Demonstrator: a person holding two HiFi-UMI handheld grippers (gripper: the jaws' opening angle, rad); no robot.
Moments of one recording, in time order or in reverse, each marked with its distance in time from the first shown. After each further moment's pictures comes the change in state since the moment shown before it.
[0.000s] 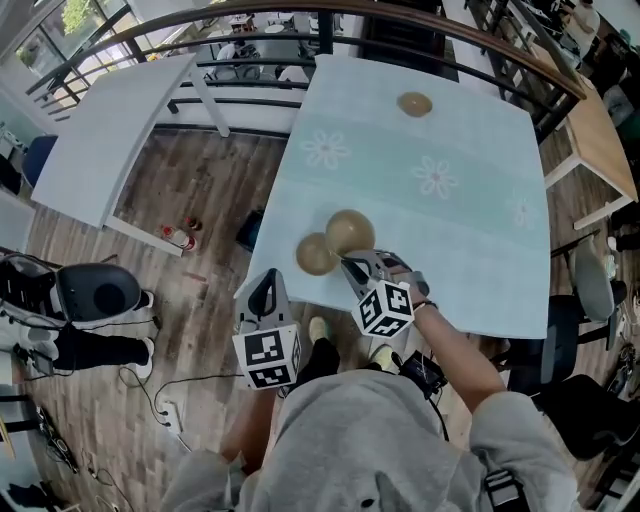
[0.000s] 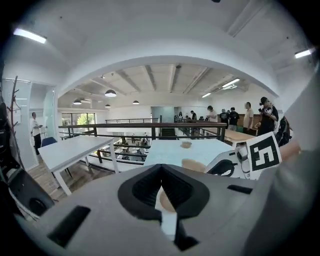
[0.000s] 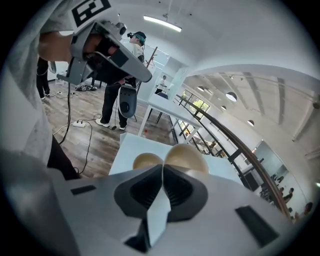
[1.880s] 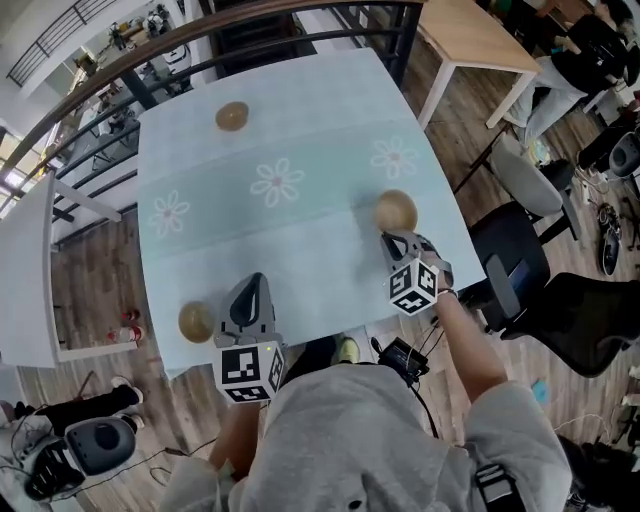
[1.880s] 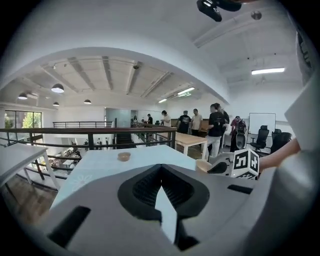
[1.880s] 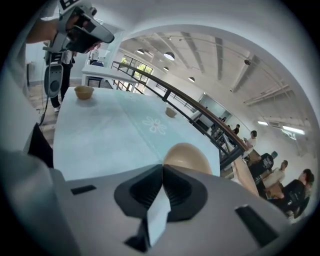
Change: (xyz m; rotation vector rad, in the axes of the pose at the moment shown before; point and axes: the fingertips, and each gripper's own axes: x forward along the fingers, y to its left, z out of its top) left arm 0.096 -0.308 0.051 0.151 -0.074 -0.522; right arm -0.239 -0.100 -0.382 0.447 0.408 -0.499
